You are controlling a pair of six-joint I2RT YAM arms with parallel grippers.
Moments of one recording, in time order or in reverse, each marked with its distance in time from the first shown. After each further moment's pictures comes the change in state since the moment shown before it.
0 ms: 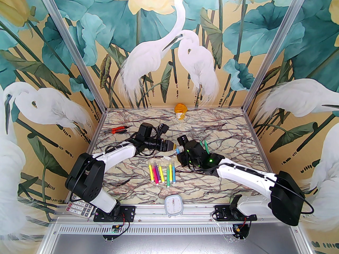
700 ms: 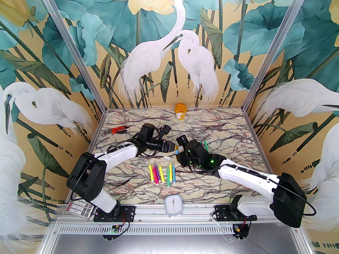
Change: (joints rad) left arm -0.014 0.004 0.004 0.022 0.006 -0.031; right arm 0.000 -0.010 -0.009 0.016 -0.039 -0.023
